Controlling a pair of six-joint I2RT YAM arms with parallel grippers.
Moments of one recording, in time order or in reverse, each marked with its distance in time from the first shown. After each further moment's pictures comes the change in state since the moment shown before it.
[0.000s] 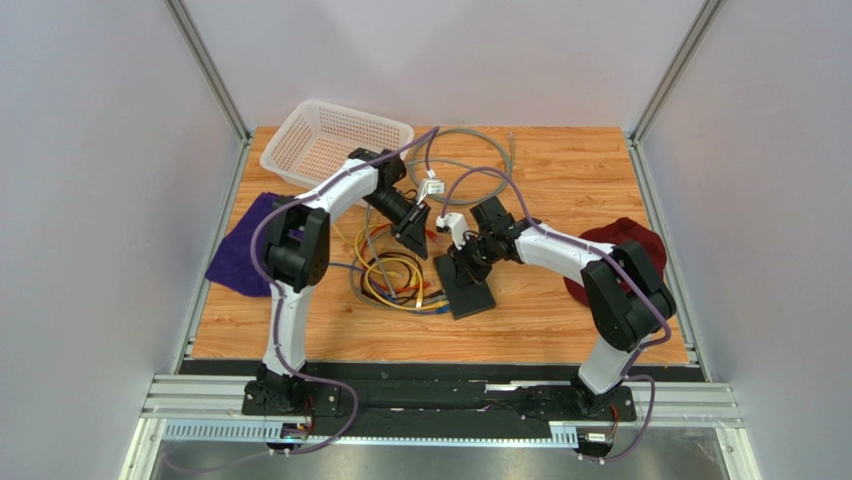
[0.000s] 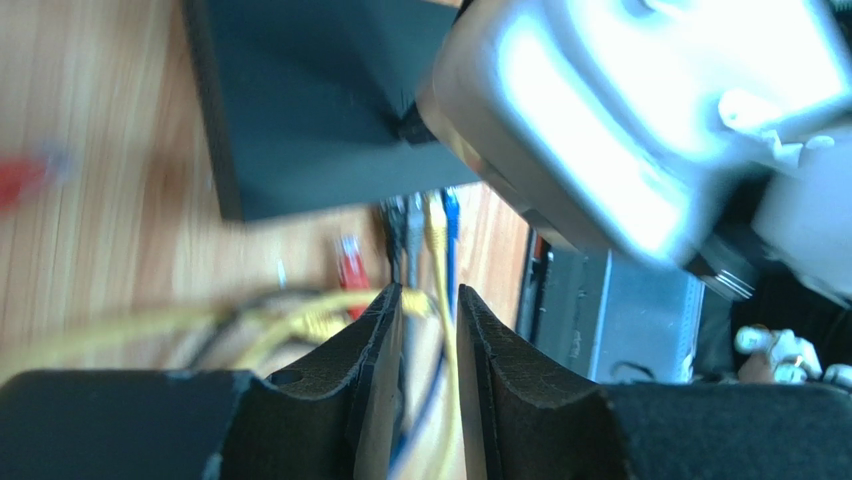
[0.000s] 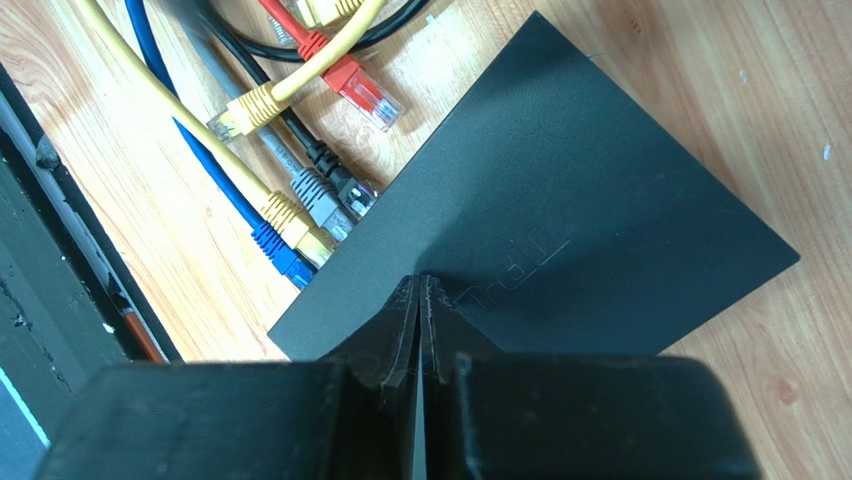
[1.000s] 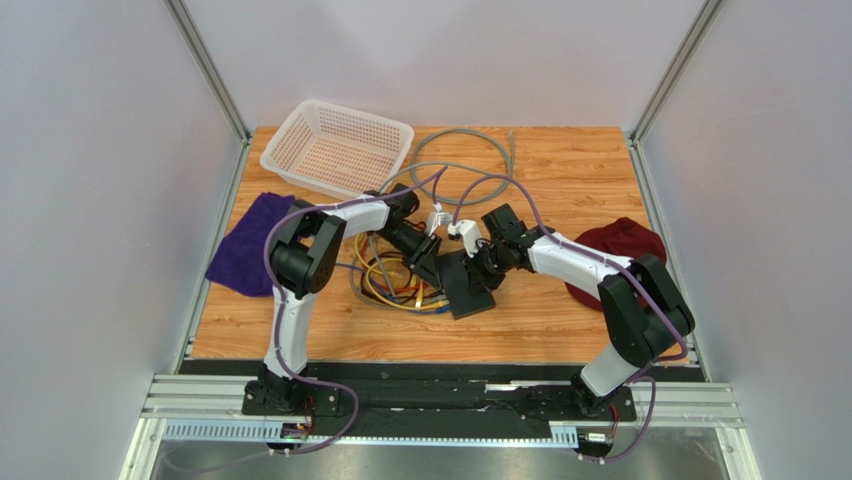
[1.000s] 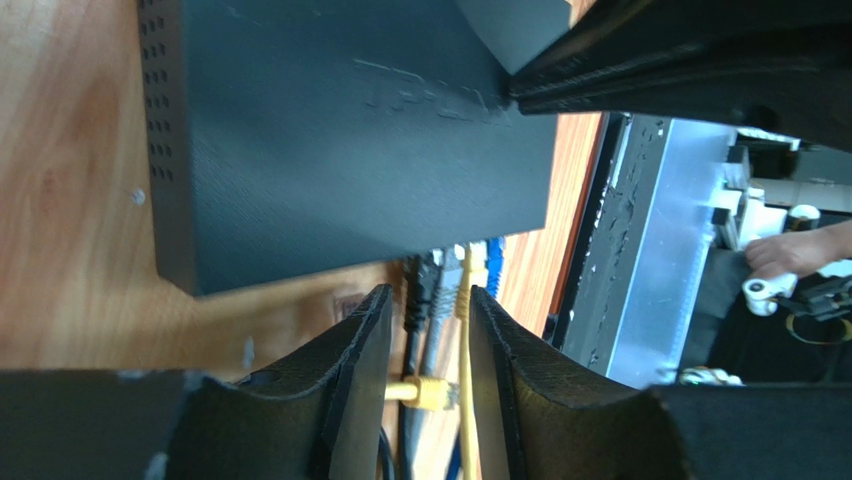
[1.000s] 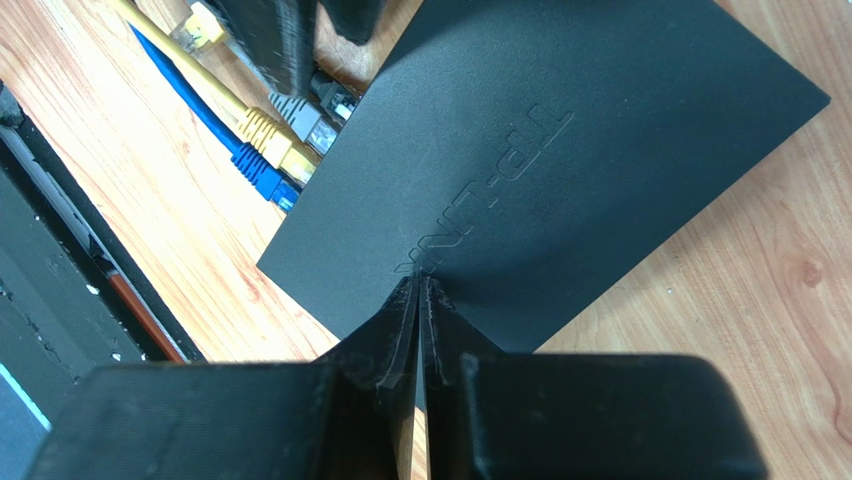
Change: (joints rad) left arm -0.095 -0.038 -0.381 0.513 -0.003 -0.321; right arm -0.015 -0.111 -0.098 -0.044 0.053 0.005
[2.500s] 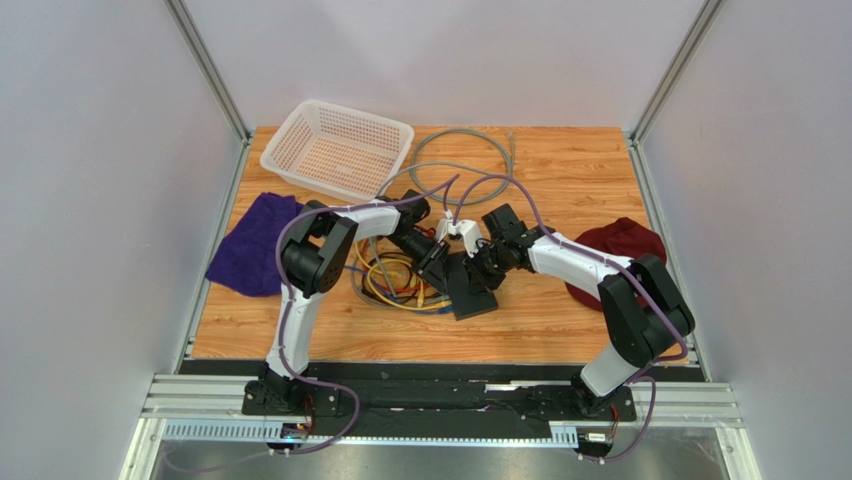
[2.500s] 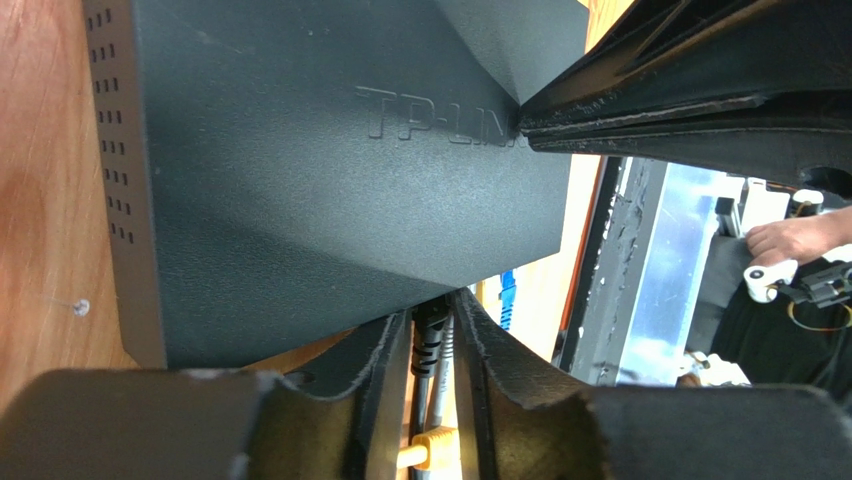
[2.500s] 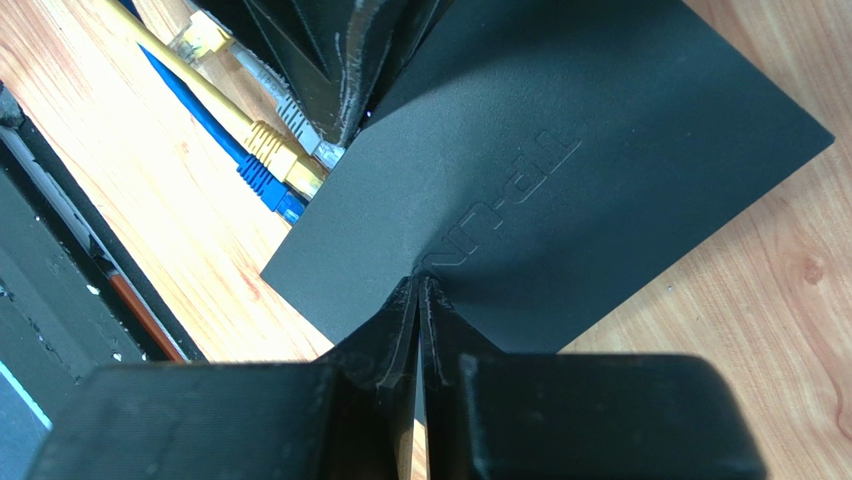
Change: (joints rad) left arm -0.053 0.077 0.031 0.039 0.007 -0.012; right arm -0.002 0.000 -0.002 0.000 0.000 0.003
